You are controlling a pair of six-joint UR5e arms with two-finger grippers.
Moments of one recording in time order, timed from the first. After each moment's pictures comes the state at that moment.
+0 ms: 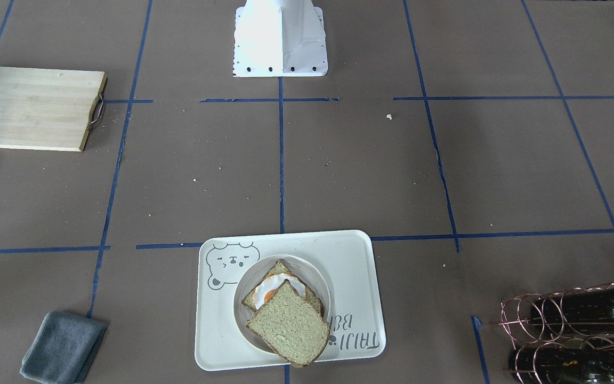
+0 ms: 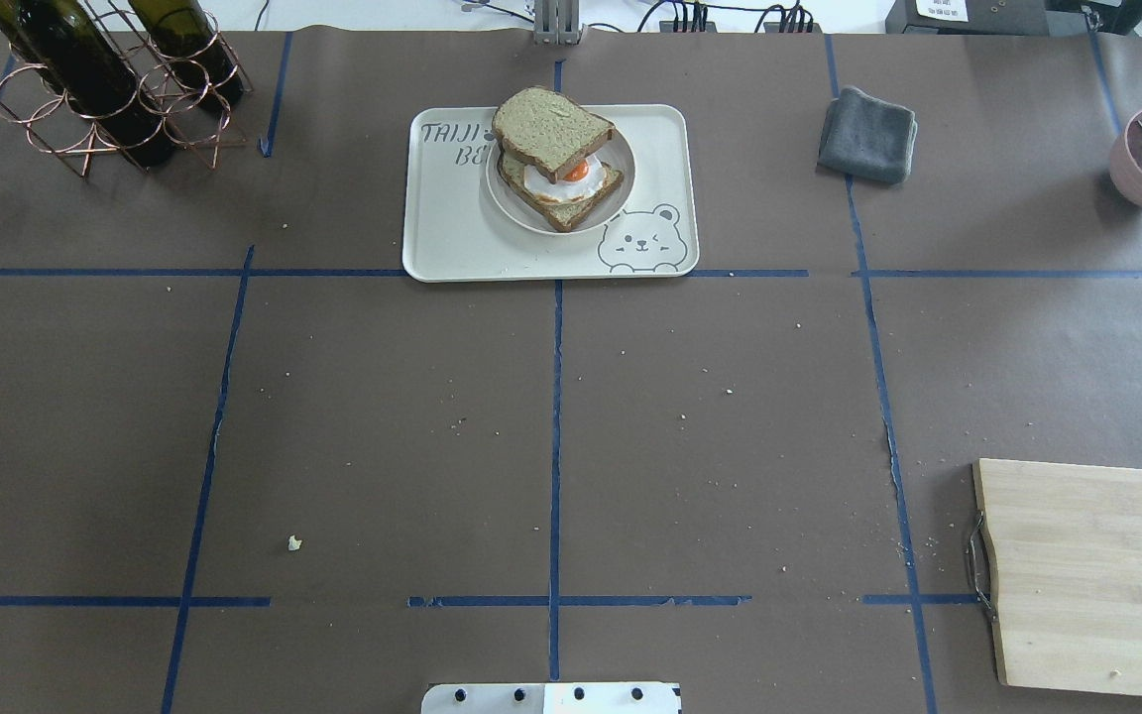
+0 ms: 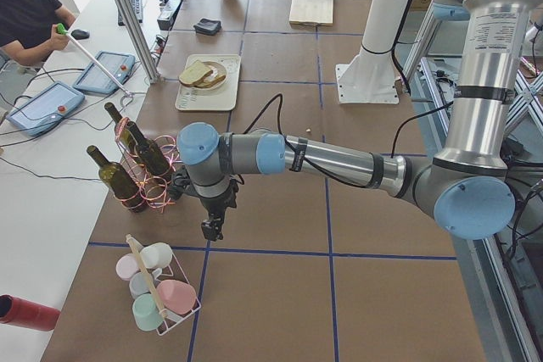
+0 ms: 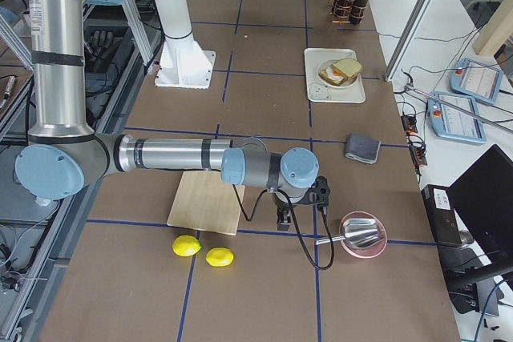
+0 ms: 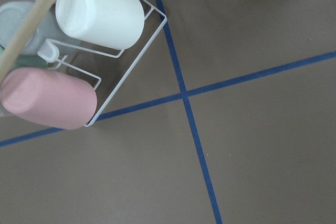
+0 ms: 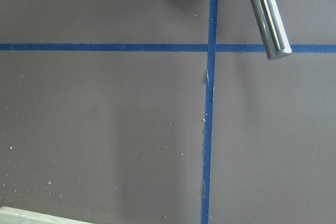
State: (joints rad) left arm -1.57 -1.64 -1.66 -1.33 -2.33 0.30; right arm 1.57 -1.61 1.64 -1.68 2.47 -0.07
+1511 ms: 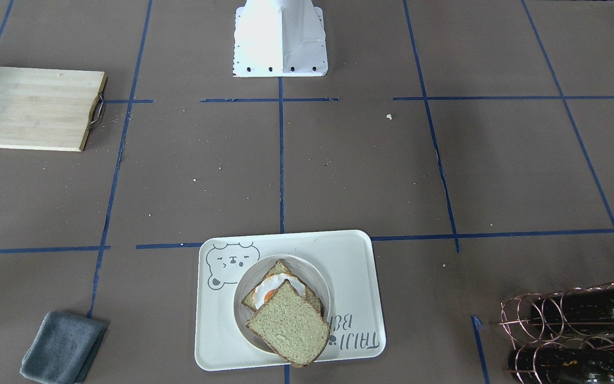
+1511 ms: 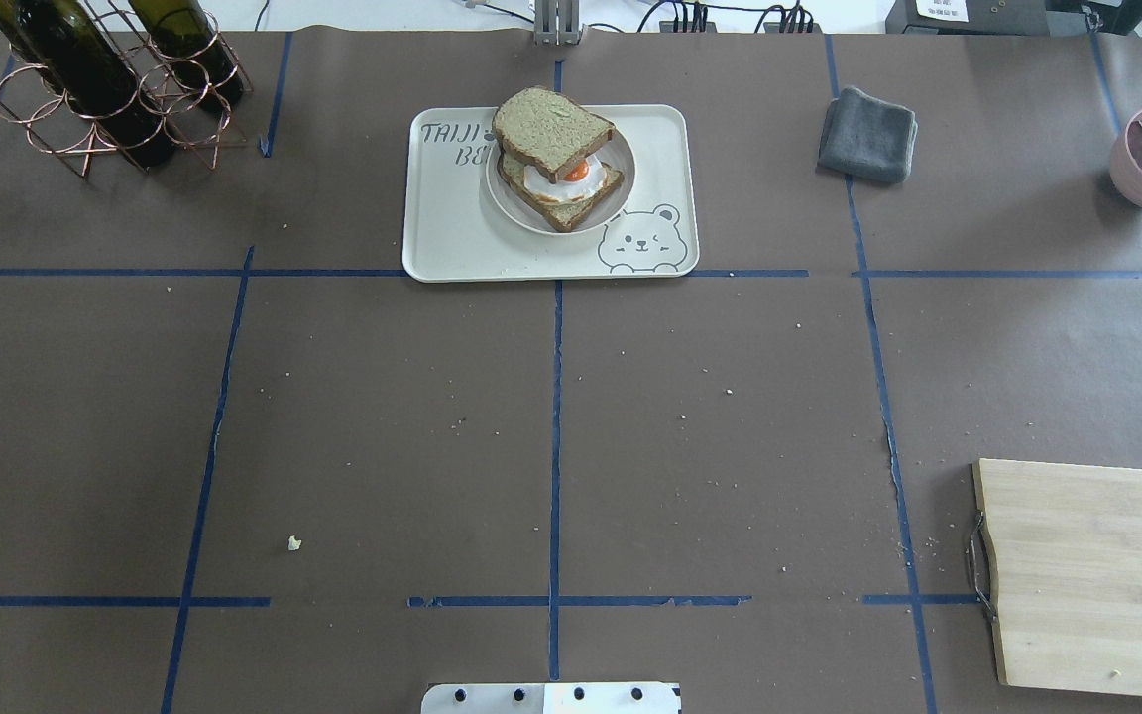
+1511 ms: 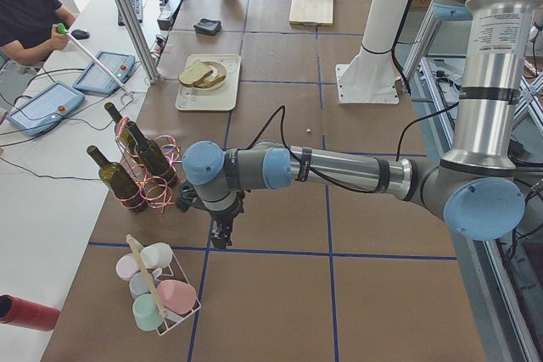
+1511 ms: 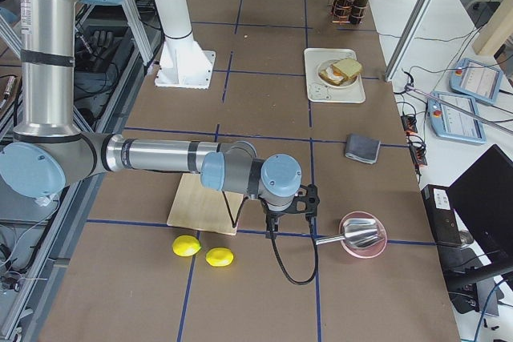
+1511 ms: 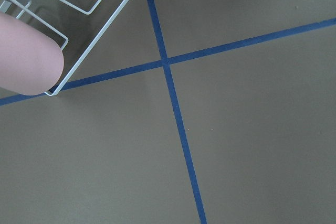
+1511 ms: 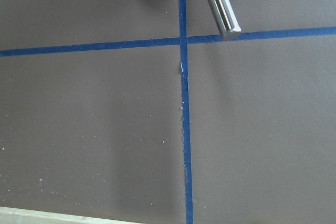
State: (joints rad) left arm -1.58 -1.63 -1.64 -1.35 -2.37 0.31; right arm 1.63 -1.66 1.68 -1.68 2.47 -0.05
